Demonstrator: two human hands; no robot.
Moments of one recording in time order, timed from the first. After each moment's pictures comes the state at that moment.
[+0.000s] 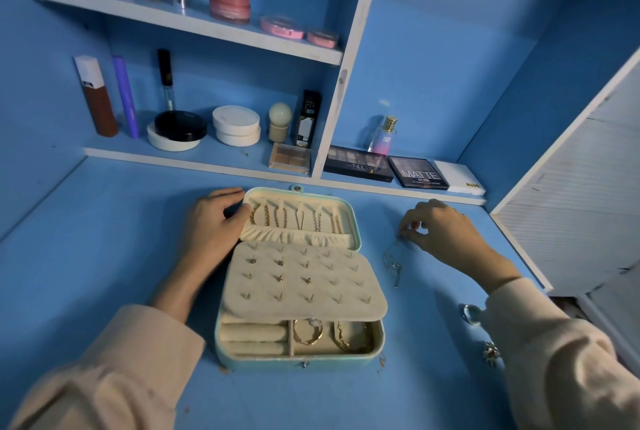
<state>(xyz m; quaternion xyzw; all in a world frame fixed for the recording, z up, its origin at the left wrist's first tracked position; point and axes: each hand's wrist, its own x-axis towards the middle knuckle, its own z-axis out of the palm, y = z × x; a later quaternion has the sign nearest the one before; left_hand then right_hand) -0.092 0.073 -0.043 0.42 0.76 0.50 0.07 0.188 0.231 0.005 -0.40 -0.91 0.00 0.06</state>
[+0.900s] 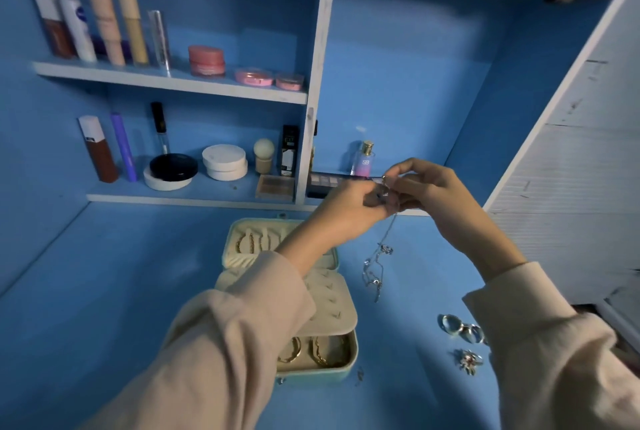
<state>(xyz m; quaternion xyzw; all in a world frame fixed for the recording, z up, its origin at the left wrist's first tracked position) 0.044 0.139 0.067 0.59 0.60 0.43 0.33 0.177 0.199 0.091 -0.34 -0.73 0.48 0.35</state>
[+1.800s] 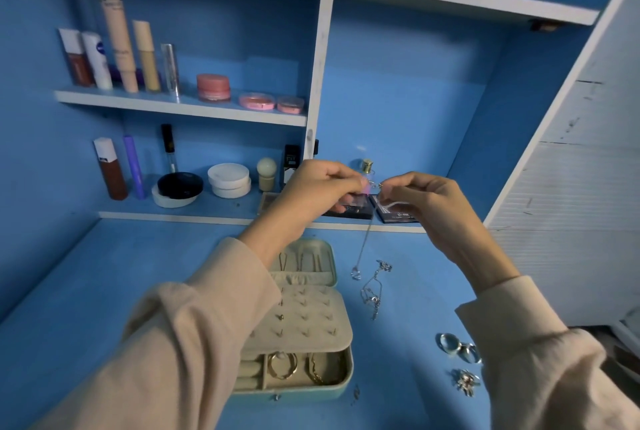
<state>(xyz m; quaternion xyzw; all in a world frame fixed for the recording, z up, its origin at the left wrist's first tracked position) 0.018 0.124 0.110 0.49 0.59 0.54 0.35 0.177 0.196 0.103 -0.32 -0.67 0.53 0.40</state>
